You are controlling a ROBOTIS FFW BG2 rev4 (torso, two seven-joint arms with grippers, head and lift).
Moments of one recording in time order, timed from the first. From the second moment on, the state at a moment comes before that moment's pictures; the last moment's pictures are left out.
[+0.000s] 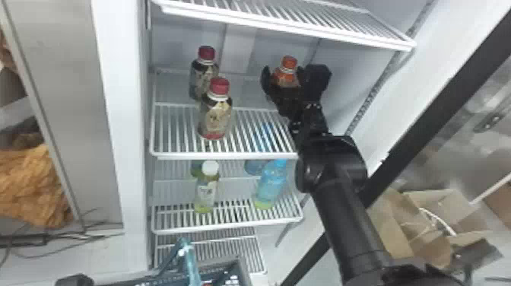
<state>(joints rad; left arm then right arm) 0.42 0.28 -0.20 -1.96 1.39 1.07 -0.59 -0.48 -0.16 -0.01 -1.10 -0.03 -0.07 0.05</state>
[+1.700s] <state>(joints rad) 0.43 0.27 -0.19 -1.96 1.39 1.07 -0.60 0.42 -0.17 -0.08 -2.46 -0.31 0.45 0.19</state>
